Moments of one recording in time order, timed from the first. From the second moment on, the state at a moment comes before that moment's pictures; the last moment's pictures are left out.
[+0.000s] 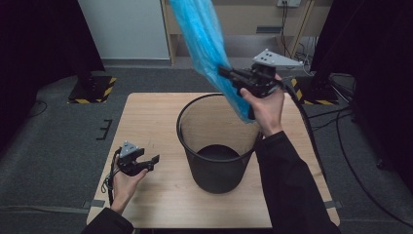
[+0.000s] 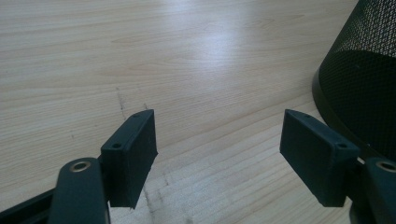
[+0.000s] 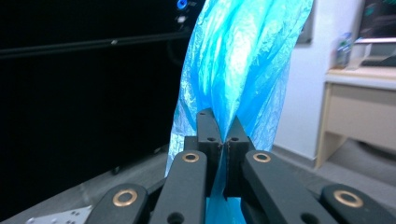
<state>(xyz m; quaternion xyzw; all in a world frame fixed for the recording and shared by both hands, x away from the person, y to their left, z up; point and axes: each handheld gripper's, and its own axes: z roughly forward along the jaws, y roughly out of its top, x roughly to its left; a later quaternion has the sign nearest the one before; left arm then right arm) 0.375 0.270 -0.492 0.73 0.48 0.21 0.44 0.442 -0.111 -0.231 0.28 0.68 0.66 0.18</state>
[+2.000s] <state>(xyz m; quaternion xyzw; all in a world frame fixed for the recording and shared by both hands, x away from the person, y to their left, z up) 0.392 0.265 -0.447 0.67 0.45 0.29 0.52 0.444 -0.080 -0.300 0.28 0.84 0.46 0.09</state>
